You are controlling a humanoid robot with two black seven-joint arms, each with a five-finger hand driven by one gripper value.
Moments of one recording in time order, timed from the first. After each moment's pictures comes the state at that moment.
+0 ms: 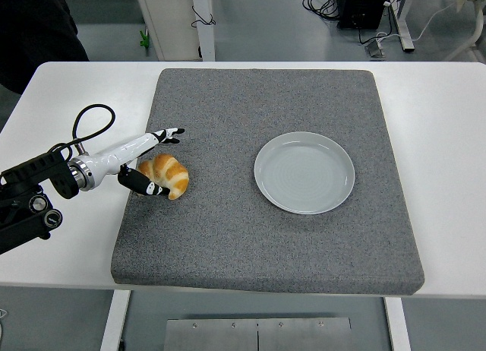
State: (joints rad) left arm -0.83 0.70 -0.22 -1.33 1.25 0.16 -0.06; right arm -0.09 0.00 -0.02 0.10 -0.11 0.02 0.41
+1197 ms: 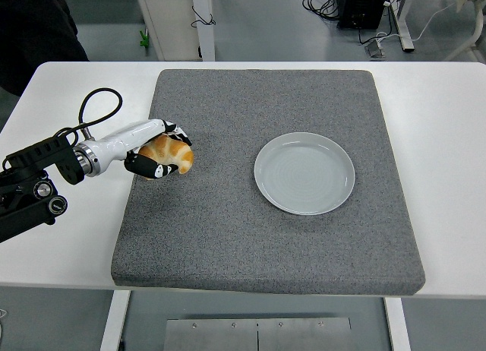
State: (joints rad) left arm -0.92 0.68 -0.19 -1.33 1.24 0.16 -0.06; right arm -0.09 0.00 -0.02 0.10 -0.11 0.02 0.41
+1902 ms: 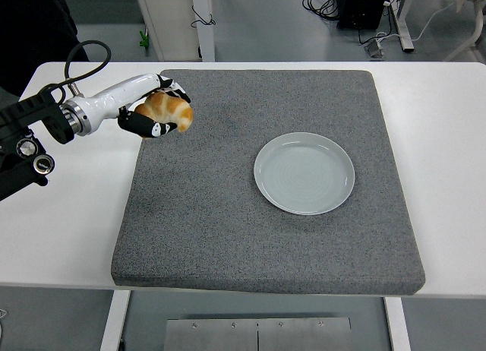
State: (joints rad) left arm -0.97 0.69 -0.38 -1.33 1.24 0.03 -0.05; right arm -0.09 0.00 -0.02 0.10 -0.11 0.02 0.41
